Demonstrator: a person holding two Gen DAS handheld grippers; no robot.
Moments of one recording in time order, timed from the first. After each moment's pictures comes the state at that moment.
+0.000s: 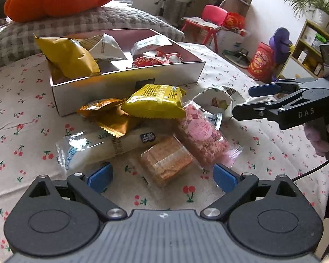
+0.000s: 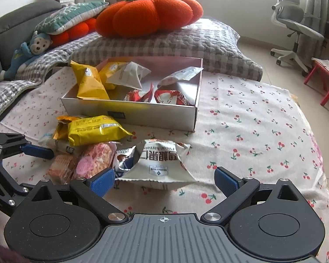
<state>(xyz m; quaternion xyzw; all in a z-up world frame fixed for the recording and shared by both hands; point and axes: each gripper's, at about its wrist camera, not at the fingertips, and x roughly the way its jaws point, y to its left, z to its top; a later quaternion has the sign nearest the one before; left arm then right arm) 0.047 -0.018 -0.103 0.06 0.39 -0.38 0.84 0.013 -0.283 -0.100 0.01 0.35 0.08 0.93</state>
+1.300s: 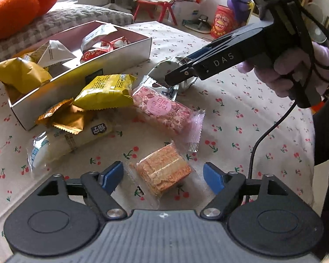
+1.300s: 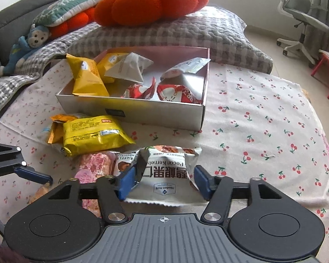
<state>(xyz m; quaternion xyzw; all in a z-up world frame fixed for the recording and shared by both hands) 0.022 -0.040 -0.102 0.18 0.39 -0.46 0.78 0.038 -0.279 -0.105 0.01 0.38 0.09 0.92</state>
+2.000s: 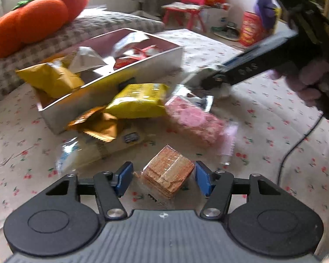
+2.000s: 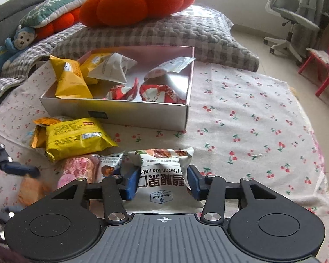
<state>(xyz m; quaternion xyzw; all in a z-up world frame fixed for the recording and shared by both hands) 0.028 -0.036 -0.100 0.18 0.36 -0.37 0.83 0.041 -0.285 -0.108 0.00 0.39 0.05 0.92</state>
